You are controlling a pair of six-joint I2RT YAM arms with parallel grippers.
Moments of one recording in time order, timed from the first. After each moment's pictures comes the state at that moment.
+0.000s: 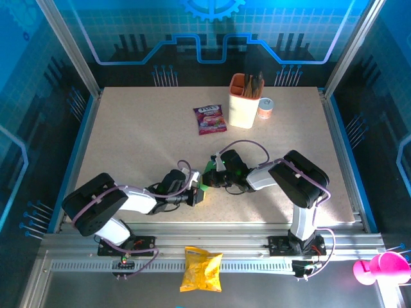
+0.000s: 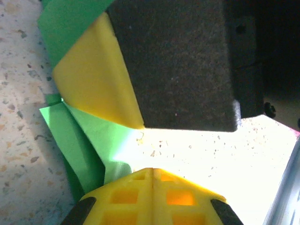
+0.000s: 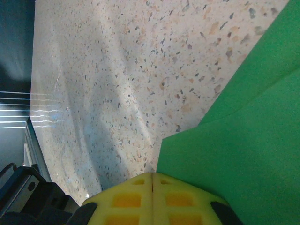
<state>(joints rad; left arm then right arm) -0.72 1.53 0.32 0.51 0.32 -0.59 0.70 1.87 0.72 0.42 -0.48 0.80</state>
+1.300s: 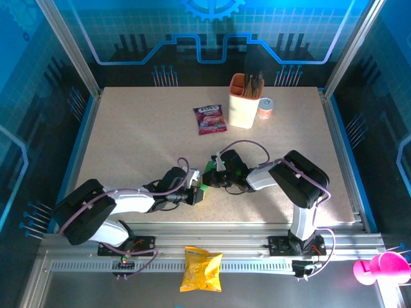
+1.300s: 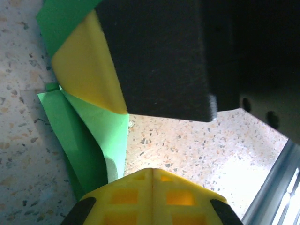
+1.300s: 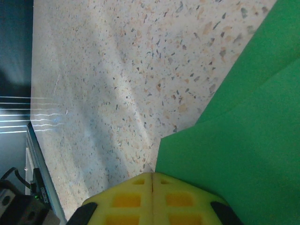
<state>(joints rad) -0.73 1.44 0.39 0.29 0.31 -0.61 0.70 1.87 0.72 0.41 -0.47 0.82</state>
